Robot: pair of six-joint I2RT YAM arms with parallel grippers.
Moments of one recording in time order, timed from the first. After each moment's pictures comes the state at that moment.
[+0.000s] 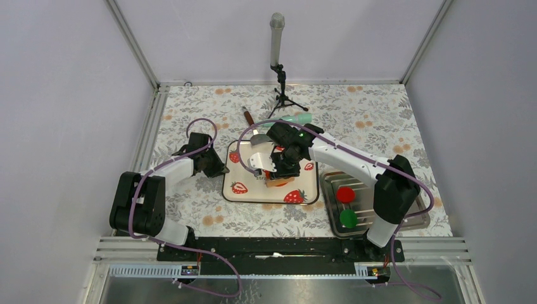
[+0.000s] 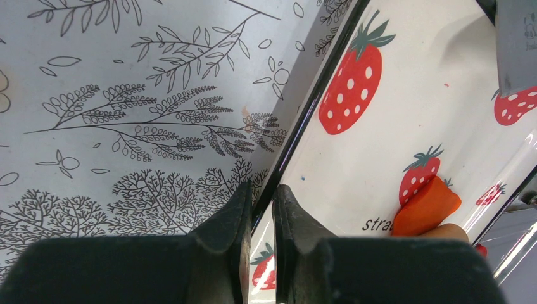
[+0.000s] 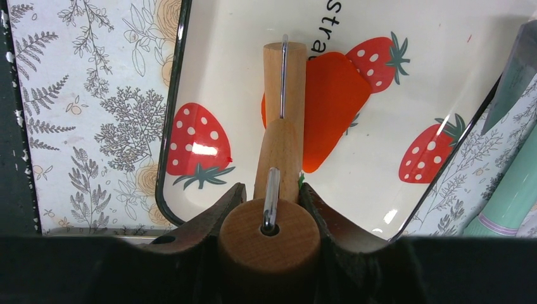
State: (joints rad) left arm -0.16 1.47 0.69 -0.24 0.17 -0.73; right arm 0.87 1.74 1.45 -1.00 -0.25 -0.97
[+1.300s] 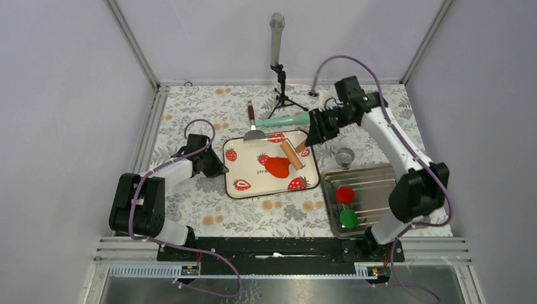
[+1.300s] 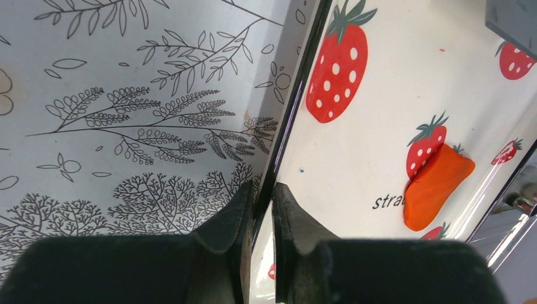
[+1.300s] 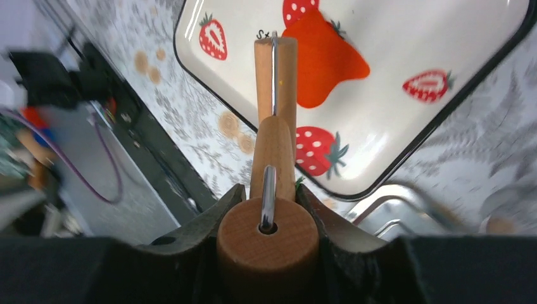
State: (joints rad) left arm -0.14 1.46 0.66 -0.20 0.19 -0.75; right arm 0.35 1.67 1.60 -1.05 -0.66 -0.15
